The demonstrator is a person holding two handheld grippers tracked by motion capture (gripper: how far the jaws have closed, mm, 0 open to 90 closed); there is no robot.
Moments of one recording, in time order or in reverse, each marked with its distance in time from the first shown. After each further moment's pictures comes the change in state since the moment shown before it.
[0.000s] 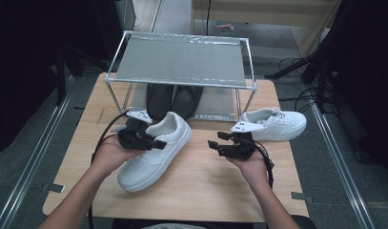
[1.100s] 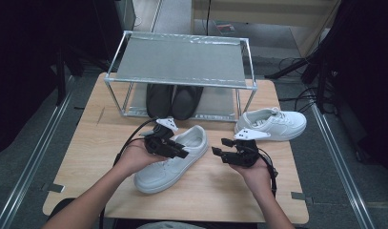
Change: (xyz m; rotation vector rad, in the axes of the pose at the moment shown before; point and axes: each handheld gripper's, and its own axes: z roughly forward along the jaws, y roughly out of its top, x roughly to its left) left arm -0.015 0.009 0.046 0.035 -0.063 0.082; right arm 0.007 -0.015 -0.007 0.021 -0.023 0.011
